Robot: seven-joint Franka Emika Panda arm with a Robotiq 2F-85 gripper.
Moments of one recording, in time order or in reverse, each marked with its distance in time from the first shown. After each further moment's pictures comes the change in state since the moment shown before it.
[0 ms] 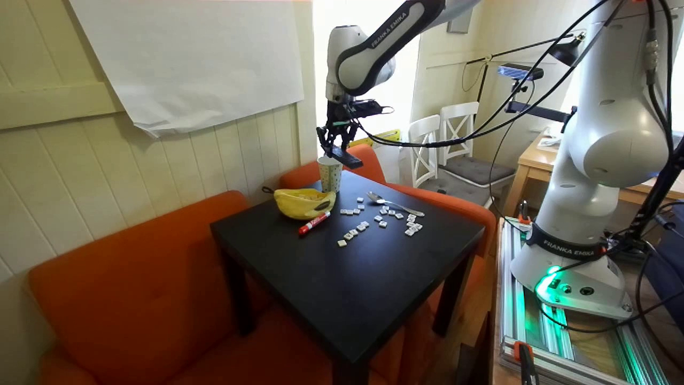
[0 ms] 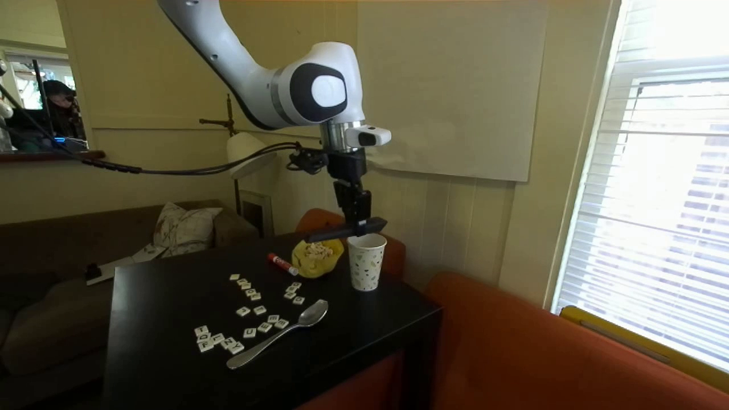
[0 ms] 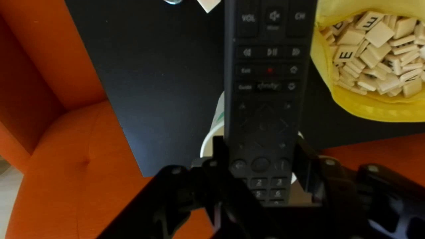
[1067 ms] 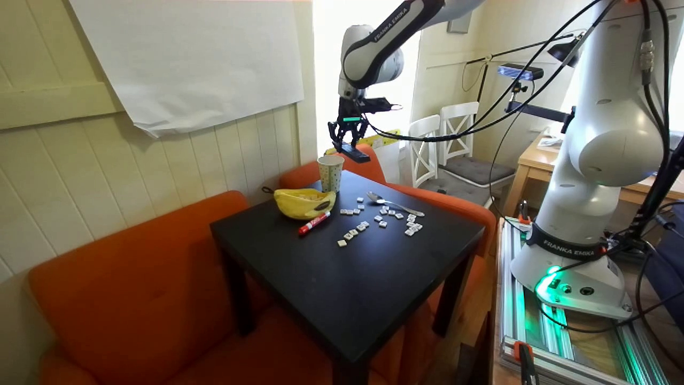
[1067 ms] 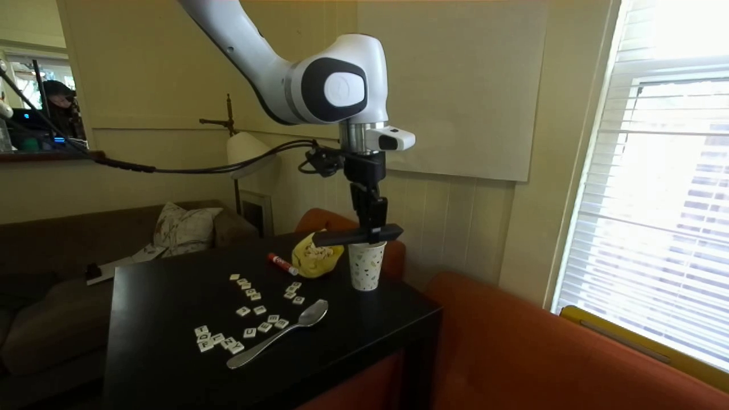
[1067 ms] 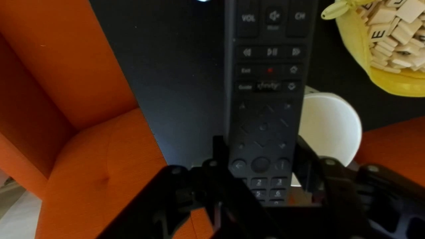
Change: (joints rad) arm -0.056 -0.004 -0.037 0.001 0.104 -0.020 -0.073
